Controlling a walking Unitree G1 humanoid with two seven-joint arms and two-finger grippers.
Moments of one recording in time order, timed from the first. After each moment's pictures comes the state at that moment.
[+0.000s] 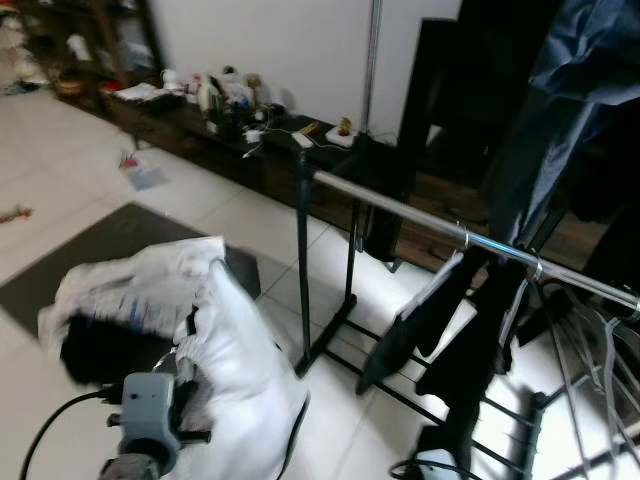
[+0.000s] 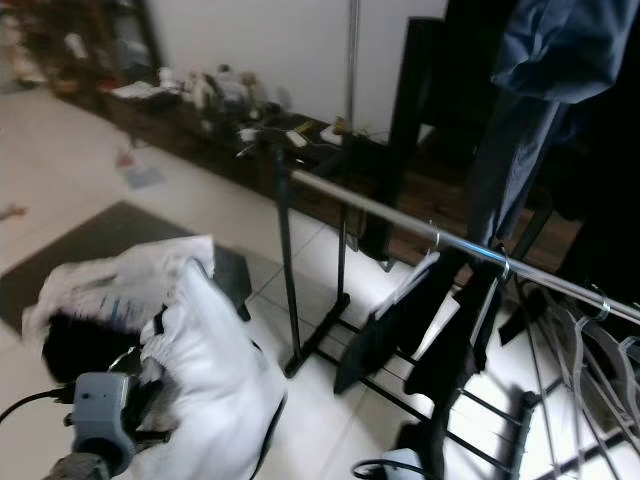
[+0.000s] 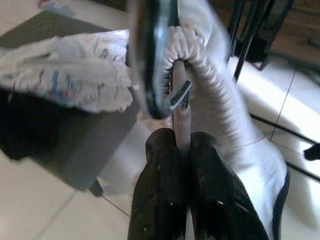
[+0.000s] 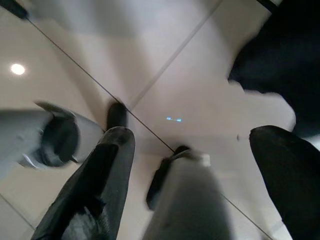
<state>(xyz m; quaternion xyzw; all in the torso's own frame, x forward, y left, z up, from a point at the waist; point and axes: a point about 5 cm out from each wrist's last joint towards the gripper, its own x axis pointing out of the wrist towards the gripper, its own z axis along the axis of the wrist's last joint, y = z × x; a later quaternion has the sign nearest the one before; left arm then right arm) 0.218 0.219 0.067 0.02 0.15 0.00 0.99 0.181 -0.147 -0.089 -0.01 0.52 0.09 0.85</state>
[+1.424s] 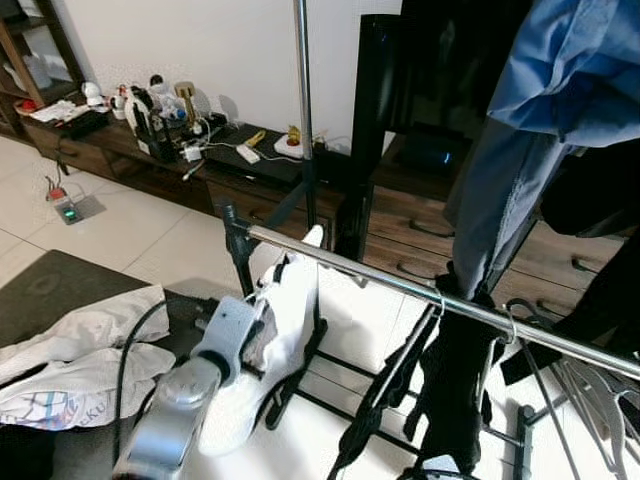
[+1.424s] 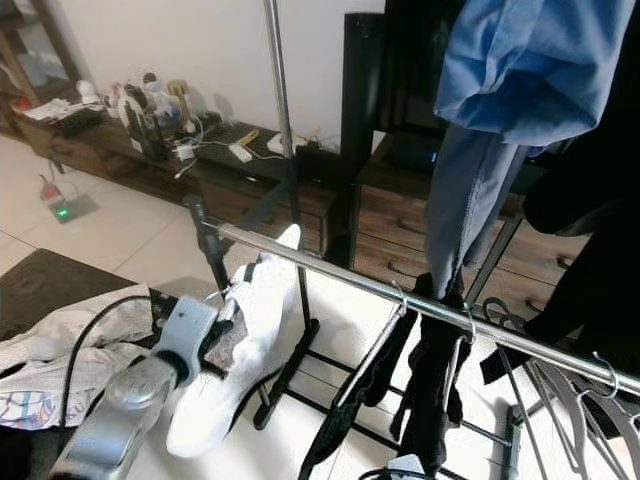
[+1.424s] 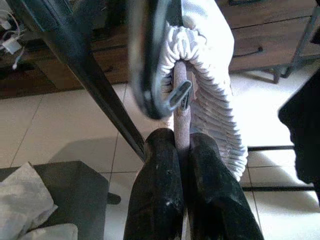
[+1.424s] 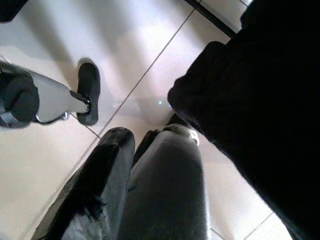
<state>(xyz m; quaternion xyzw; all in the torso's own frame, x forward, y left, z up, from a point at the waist) 0.313 0.158 0.100 0.16 0.11 -0.16 0.97 0.174 -0.163 -0.091 -0.06 0.53 0.11 0.84</state>
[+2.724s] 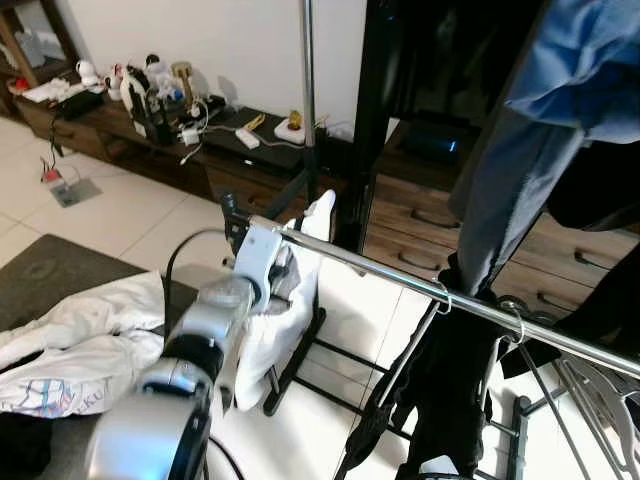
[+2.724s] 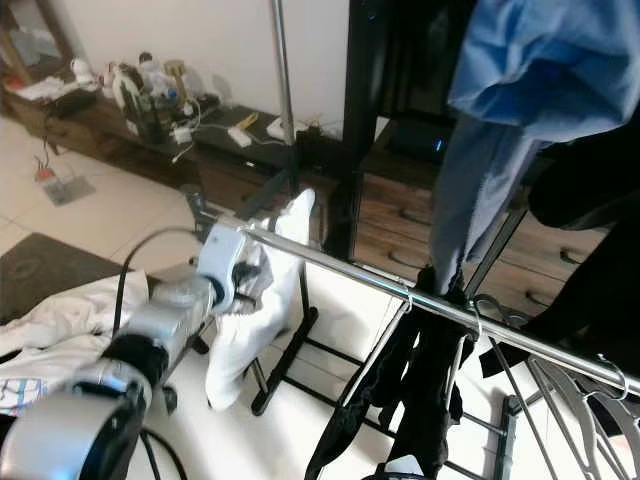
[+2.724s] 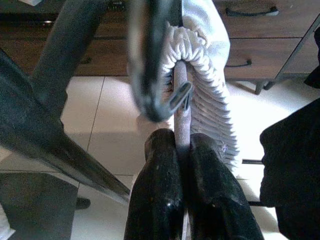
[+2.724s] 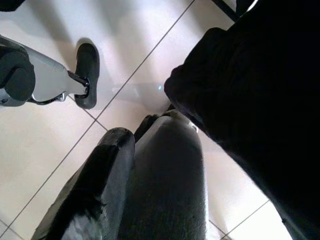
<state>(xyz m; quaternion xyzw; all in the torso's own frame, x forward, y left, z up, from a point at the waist) 0.397 0.129 0.145 0.10 0.15 -0.17 0.97 0.174 -0.163 -0.091 -0.07 0.53 0.13 0.83</state>
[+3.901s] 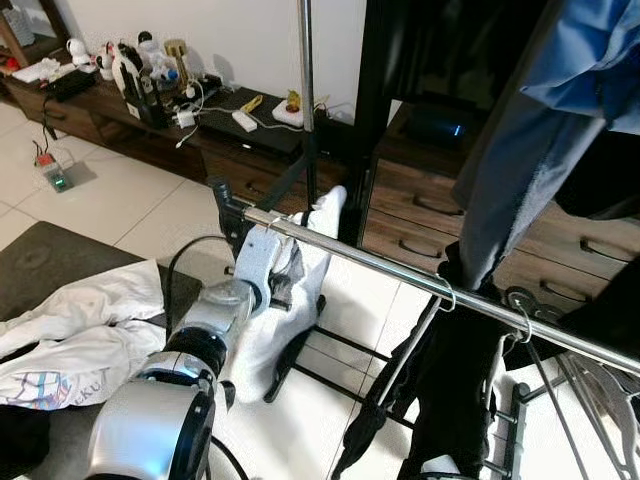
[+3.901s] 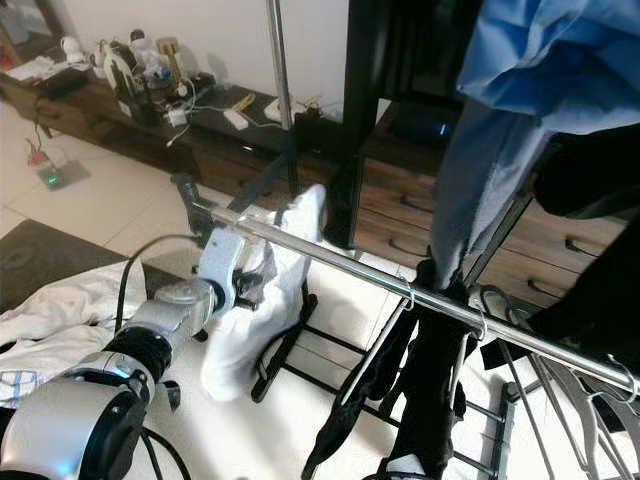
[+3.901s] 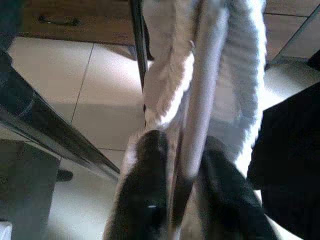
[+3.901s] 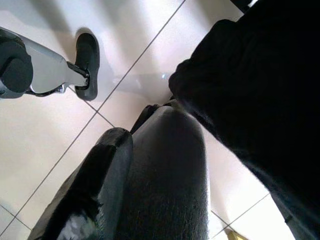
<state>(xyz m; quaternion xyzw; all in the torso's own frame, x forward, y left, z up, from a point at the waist) 0.394 0.130 0.133 0.07 0.19 -0.16 0.97 0.175 -0.165 -0.091 -0.07 0.53 0.13 0.83</state>
